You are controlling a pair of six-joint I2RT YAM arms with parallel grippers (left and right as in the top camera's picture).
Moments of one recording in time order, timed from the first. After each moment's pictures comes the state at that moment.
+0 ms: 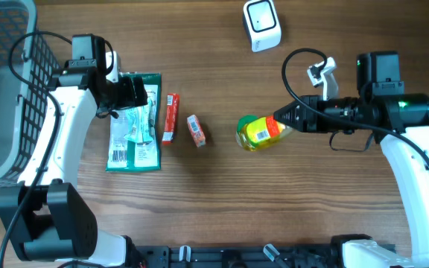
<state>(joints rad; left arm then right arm) 0.04 1.66 1.33 -0.90 0.07 -0.16 0.06 1.35 1.24 -1.05 -0.88 0.10</state>
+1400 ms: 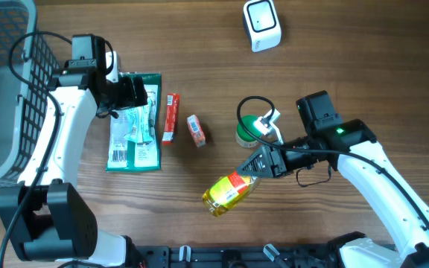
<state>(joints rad) 0.04 1.66 1.33 -0.90 0.07 -0.16 0.32 1.35 0.90 -0.89 -1.19 0.13</state>
